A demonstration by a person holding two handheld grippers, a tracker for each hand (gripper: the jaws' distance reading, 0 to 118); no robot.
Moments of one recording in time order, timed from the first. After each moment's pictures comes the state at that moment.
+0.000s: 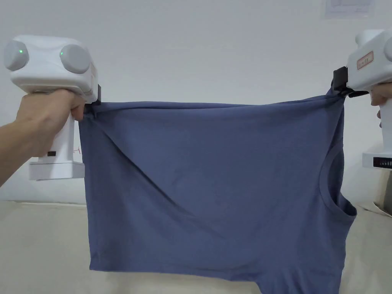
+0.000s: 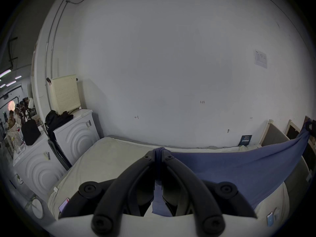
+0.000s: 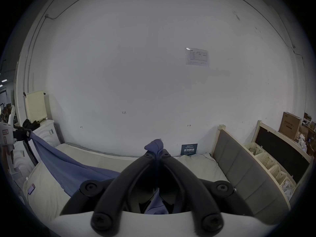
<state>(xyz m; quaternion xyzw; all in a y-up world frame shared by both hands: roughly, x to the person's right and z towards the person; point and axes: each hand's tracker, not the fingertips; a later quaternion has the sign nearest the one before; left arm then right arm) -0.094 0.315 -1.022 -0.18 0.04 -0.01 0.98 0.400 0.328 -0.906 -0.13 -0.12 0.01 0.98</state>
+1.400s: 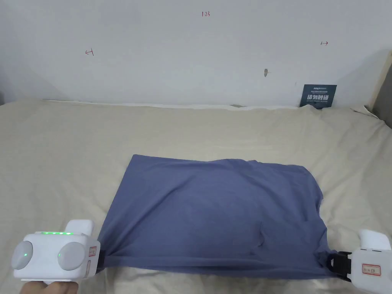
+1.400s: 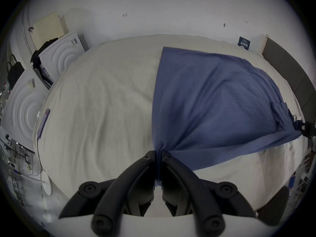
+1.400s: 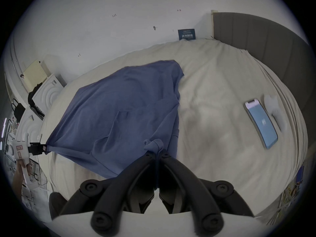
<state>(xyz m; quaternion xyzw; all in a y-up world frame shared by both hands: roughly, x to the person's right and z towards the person) -0.183 -0.116 -0.696 -0.49 -0.02 -0.04 0.87 0.363 -0.117 -0.570 -0.42 -0.07 -0.16 0.89</state>
